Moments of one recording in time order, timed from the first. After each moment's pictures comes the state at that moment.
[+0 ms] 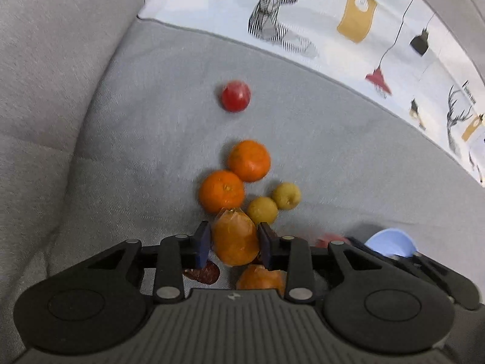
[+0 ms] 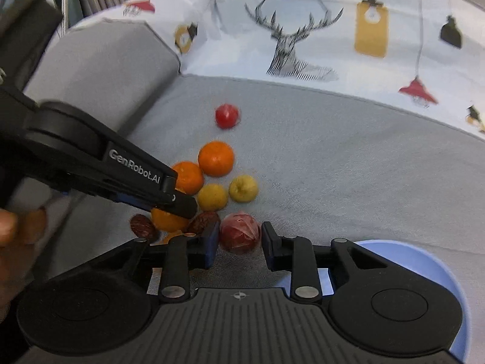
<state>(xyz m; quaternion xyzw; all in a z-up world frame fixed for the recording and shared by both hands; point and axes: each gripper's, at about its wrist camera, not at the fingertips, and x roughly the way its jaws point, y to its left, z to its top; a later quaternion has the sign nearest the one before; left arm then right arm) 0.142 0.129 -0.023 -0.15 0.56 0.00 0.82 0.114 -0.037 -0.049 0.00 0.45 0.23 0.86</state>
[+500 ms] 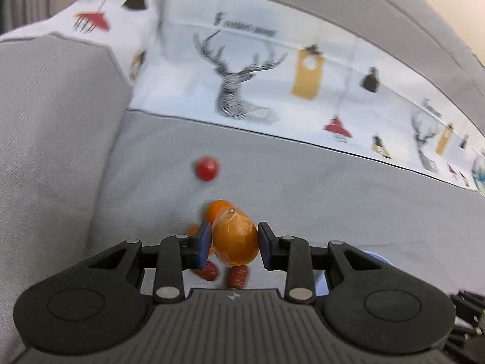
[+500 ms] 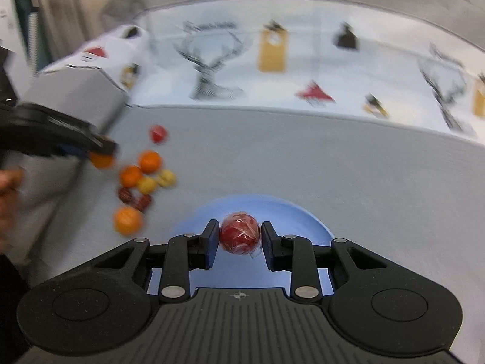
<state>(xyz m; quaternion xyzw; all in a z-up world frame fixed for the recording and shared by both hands) 0.100 0.097 0.039 -0.09 0.43 -0.02 0.90 0.051 -0.145 -0.012 0.00 0.44 0.12 0.89</state>
